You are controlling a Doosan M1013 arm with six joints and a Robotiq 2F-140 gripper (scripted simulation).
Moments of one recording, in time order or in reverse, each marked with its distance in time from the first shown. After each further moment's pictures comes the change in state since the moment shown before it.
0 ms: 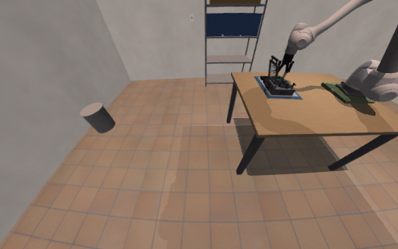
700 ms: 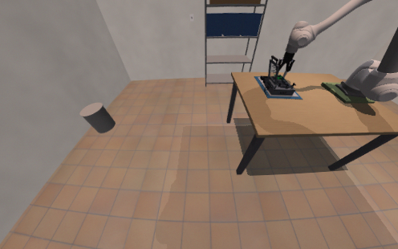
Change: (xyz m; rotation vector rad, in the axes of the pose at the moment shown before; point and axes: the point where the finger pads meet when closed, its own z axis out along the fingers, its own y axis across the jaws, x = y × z) arm 0.000 0.000 -0.011 0.000 0.000 0.000
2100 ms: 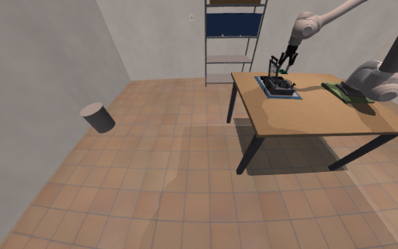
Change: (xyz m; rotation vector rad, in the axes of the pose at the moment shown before) arm 0.000 0.000 -0.056 0.000 0.000 0.000
